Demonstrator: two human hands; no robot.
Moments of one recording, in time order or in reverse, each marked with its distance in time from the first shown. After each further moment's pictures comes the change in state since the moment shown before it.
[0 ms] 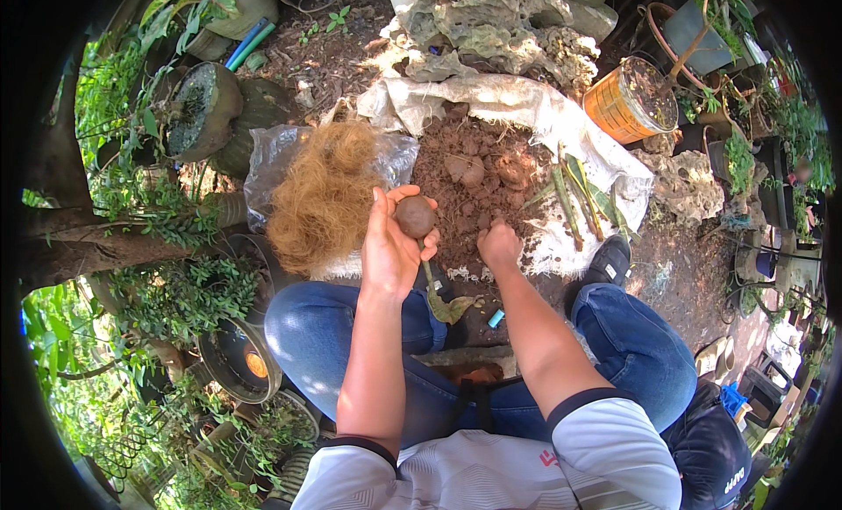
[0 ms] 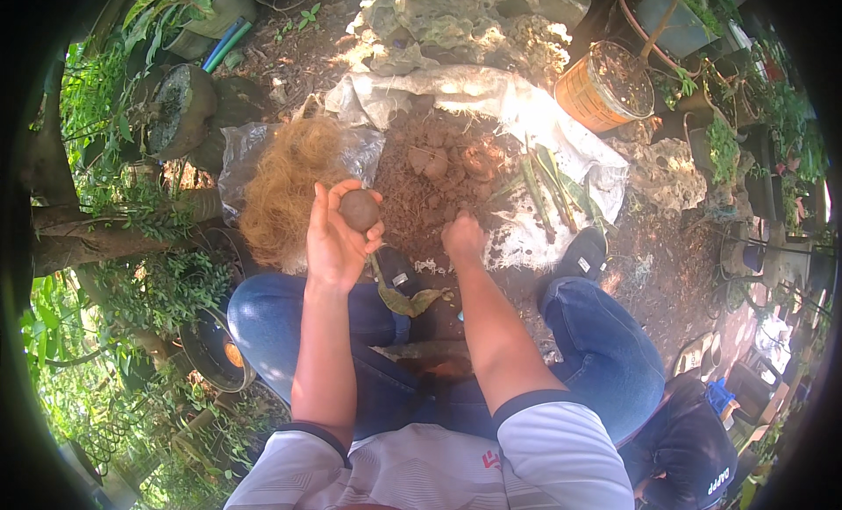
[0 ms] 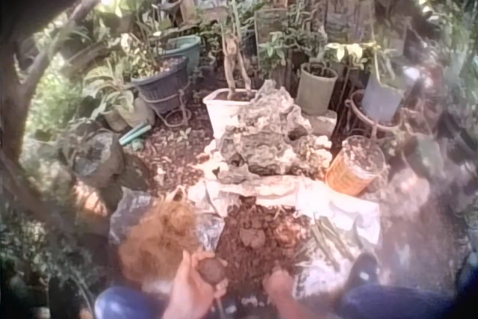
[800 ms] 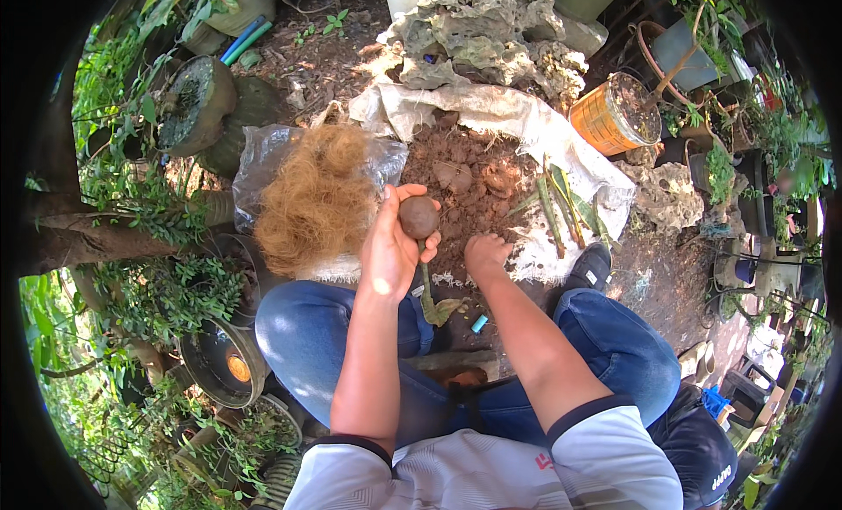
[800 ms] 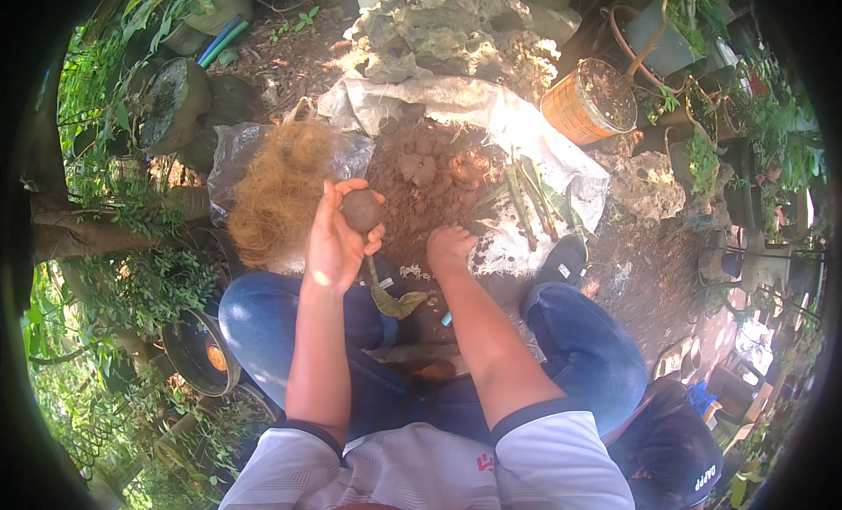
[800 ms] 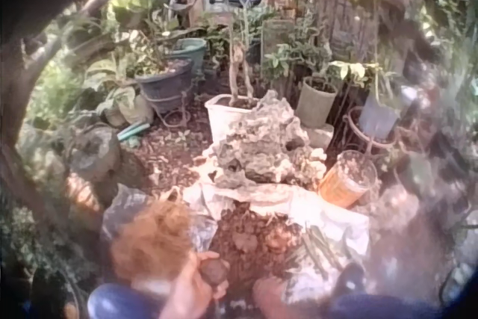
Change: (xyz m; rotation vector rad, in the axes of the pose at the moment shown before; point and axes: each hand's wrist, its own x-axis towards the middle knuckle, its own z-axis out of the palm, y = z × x) left_hand -0.005 0.006 0.015 0.024 -0.039 -0.008; right_hand -0.015 -0.026 -0.020 -0.624 -0.252 -0.041
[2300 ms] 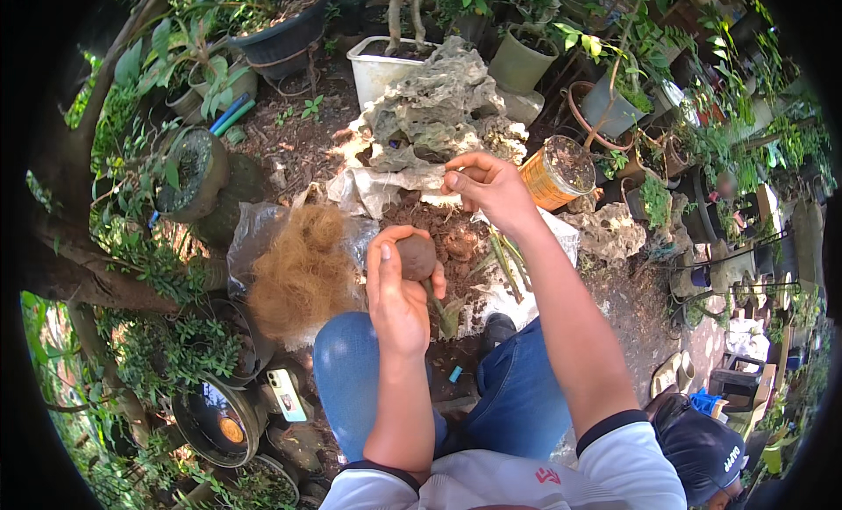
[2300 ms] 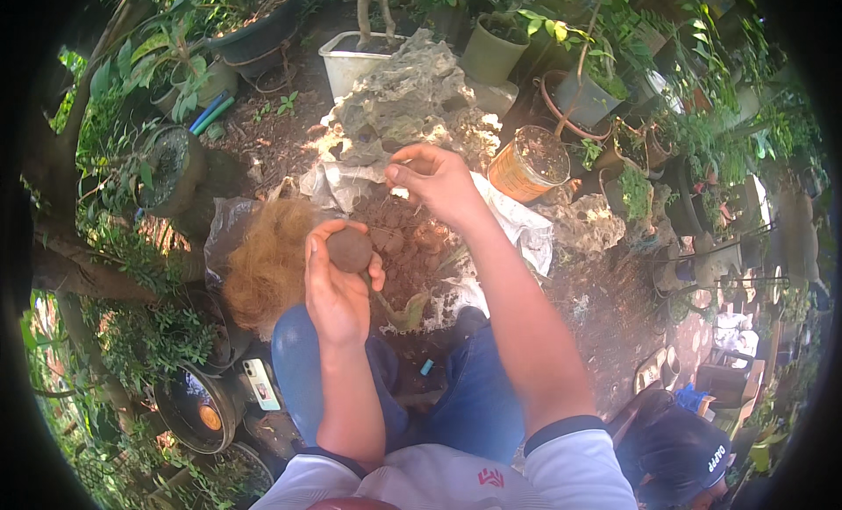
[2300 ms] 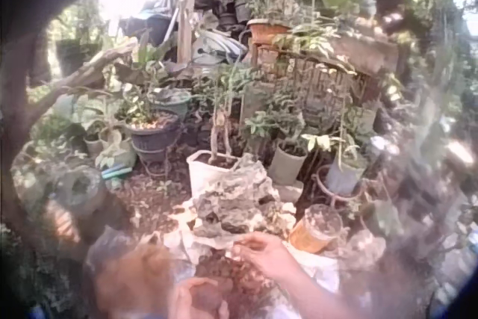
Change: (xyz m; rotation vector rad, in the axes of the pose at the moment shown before) left_hand -0.046 0.046 0.096 -0.177 -0.054 0.452; right_hand -0.125 0.060 -0.293 1.324 0.335 -0.753
